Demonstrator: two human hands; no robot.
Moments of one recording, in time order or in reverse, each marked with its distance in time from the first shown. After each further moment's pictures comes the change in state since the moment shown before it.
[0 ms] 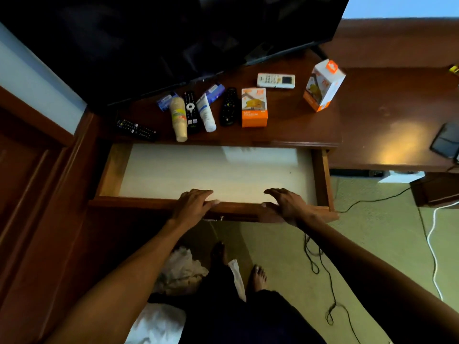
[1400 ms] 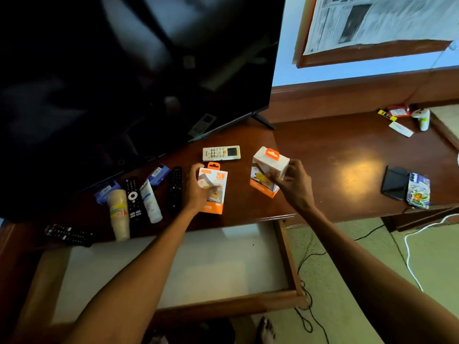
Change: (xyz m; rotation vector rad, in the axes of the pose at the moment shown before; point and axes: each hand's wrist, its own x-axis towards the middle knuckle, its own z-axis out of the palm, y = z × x) left_hand 0.283 0.183 -0.096 -0.751 0.316 -0.007; right_hand 0.115 0.152 -0.207 0.727 0.786 0.289
